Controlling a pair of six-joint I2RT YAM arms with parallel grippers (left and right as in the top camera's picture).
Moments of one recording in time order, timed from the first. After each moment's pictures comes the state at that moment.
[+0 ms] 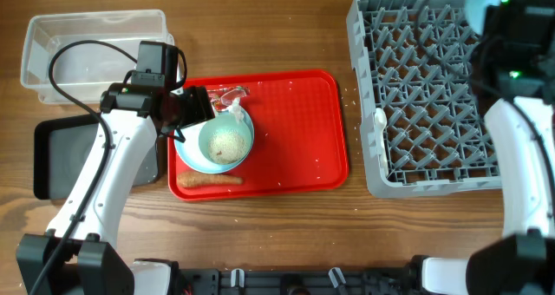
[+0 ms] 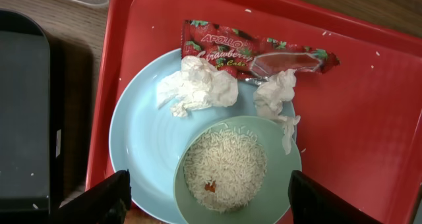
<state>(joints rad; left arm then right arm) -0.11 1.50 1.19 -0.88 0.07 -0.42 -0.16 1.56 1.36 -0.15 0.64 -0.34</state>
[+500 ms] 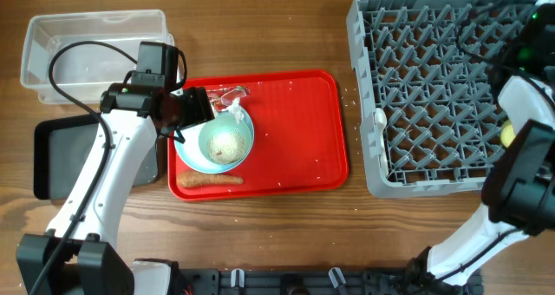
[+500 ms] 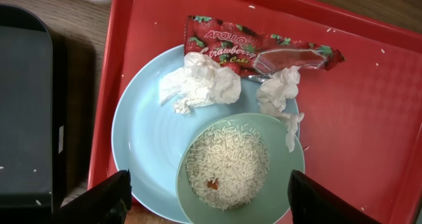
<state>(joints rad) -0.11 1.50 1.19 -0.89 0.06 -0.42 -0.39 2.00 1.35 0.39 0.81 -0.73</state>
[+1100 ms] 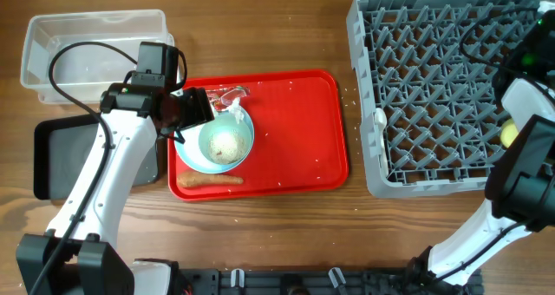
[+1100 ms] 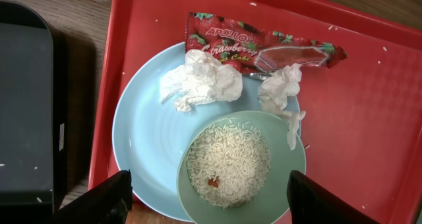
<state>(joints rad) -0.11 1.50 1.19 -0.90 0.06 -0.42 -0.42 2.03 1.35 0.44 0.78 -0.80</state>
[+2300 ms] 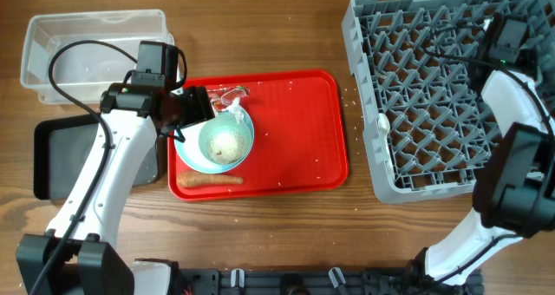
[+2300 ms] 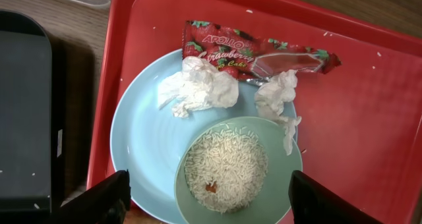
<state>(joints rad) -0.11 1.50 1.19 -0.88 0.06 -0.42 -0.28 1.94 1.35 -0.26 0.56 -0.46</state>
